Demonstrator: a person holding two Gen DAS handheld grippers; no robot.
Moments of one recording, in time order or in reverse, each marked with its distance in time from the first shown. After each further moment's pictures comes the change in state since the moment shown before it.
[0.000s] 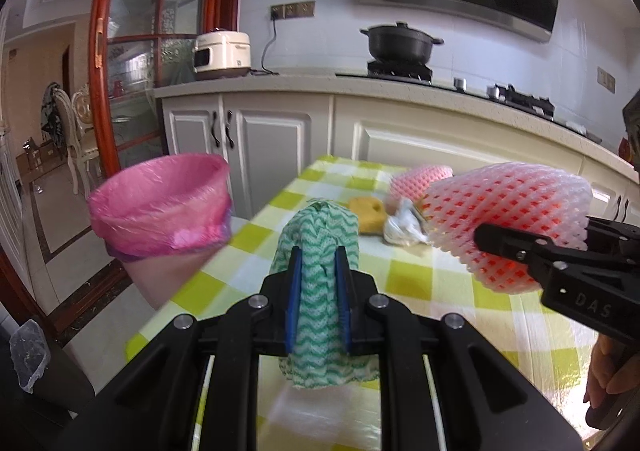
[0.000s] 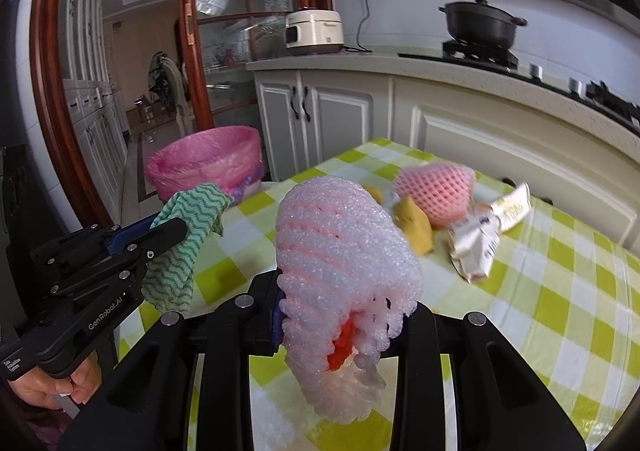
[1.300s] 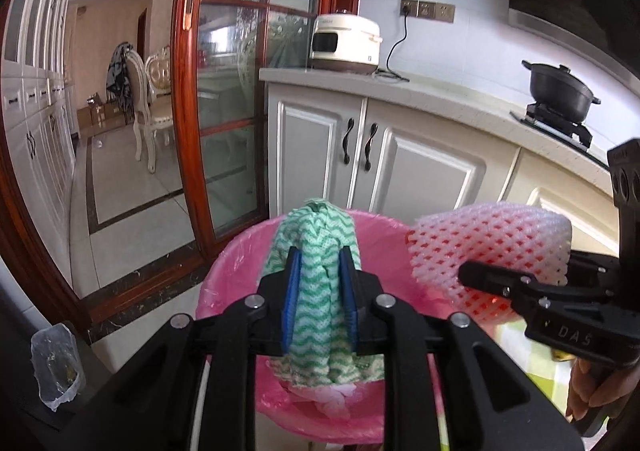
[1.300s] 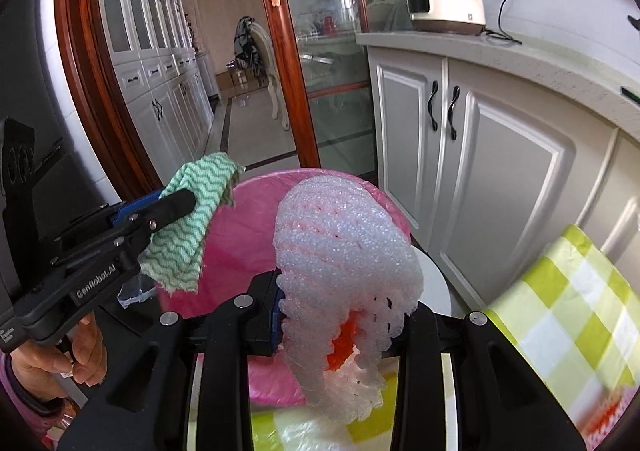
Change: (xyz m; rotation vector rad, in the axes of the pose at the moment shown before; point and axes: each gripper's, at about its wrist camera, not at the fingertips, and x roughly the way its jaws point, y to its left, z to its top) left arm 0.145 0.263 0.107 -0.193 0.044 0.242; right arm 0.276 0.115 0.164 -0.117 0.138 0.359
